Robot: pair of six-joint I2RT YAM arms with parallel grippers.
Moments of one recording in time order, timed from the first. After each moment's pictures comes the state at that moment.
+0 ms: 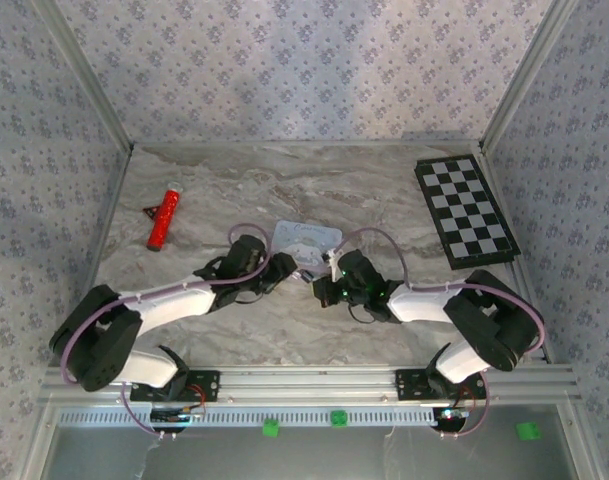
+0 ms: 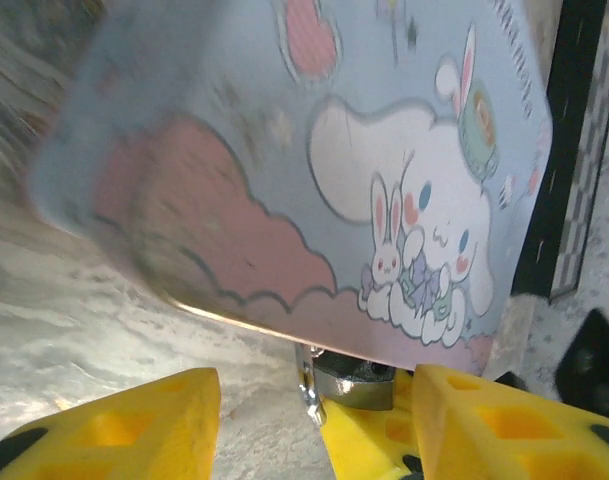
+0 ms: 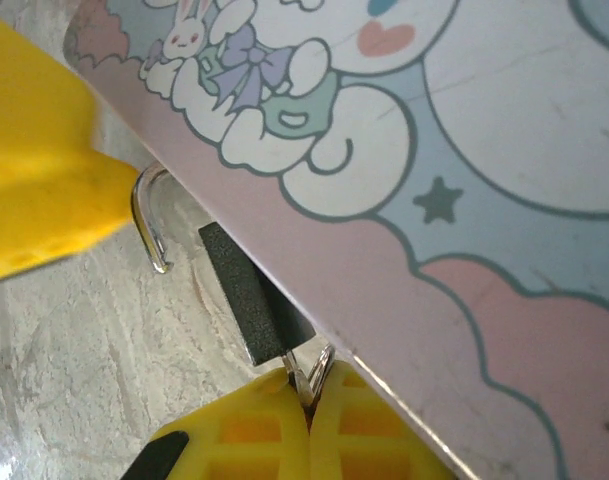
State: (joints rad) left arm -0.71 1.34 0.59 0.07 0.17 -1.24; right arm 0.78 1.50 0.49 0.35 -0.20 0.51
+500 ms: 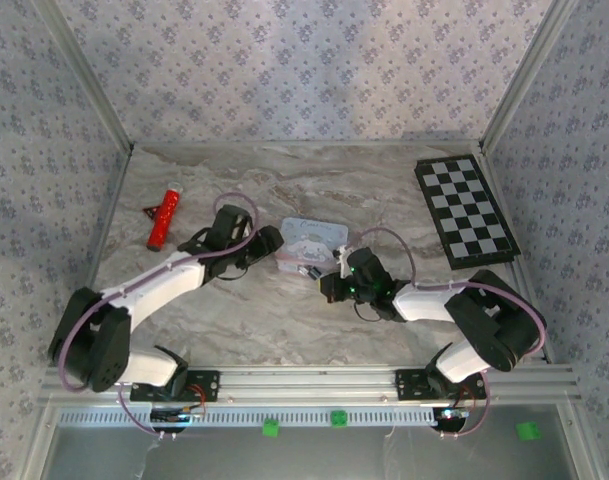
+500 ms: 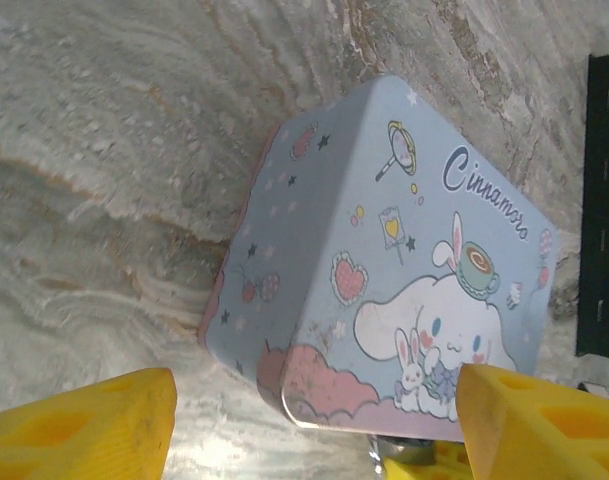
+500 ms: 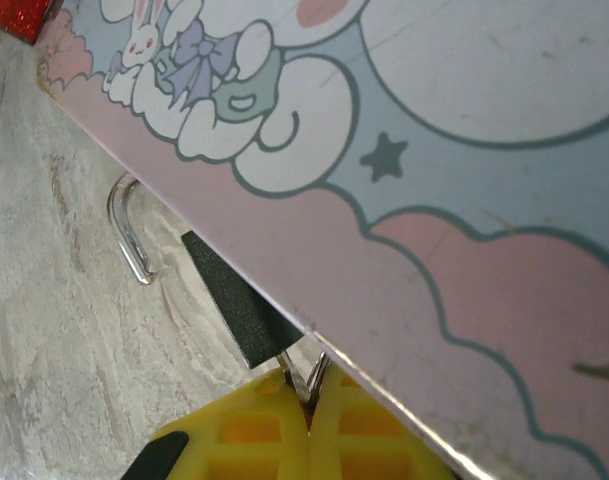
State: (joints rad) left arm -0.56 1.39 0.83 -0.23 0.14 -0.94; right arm 0.71 1.49 0.45 0.39 -0.24 0.58
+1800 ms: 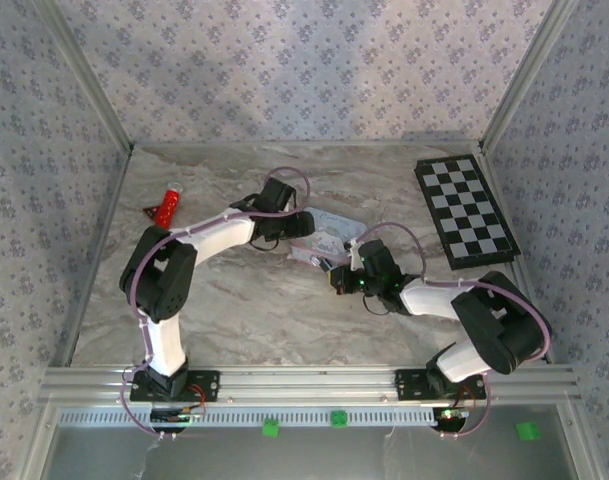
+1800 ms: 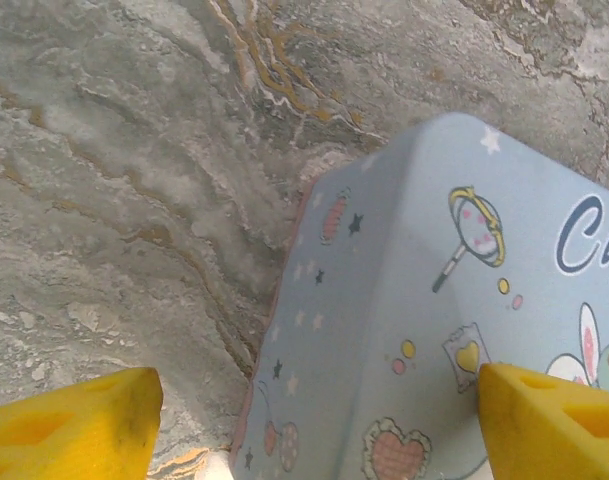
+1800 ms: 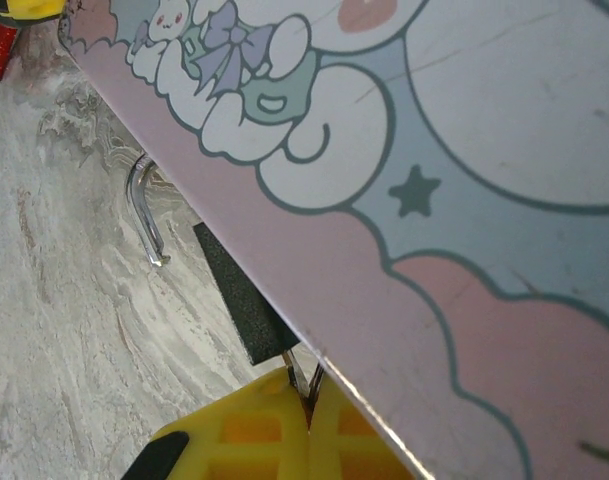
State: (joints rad) left arm -0.61 1.87 1.27 -0.35 0.07 -0.66; right arm 0.61 1.46 0.47 0.30 -0.28 0.53
